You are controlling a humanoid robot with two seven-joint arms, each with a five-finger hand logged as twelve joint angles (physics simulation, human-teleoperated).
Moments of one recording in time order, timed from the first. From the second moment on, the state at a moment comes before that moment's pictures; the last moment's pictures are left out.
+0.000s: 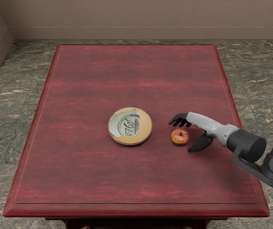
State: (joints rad) left arm -0.05 0.00 0.07 -0.10 -0.10 -0.12 -0.04; right arm 0.71 -0.76 0.26 1.70 -1.24 -0.19 -0.24
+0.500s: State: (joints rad) left arm -0.05 0.00 0.07 -0.10 -0.10 -0.12 -0.04; right arm 0.71 -0.73 0.24 1.68 -1.24 -0.23 -0.26
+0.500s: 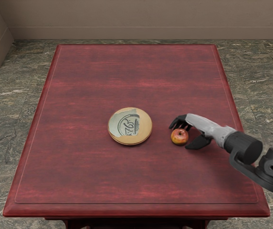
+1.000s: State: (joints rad) left arm -0.05 0.00 0.07 -0.10 -0.10 -0.12 -0.04; right arm 0.72 -0.67 0.22 1.62 -1.25 -0.25 -0.28
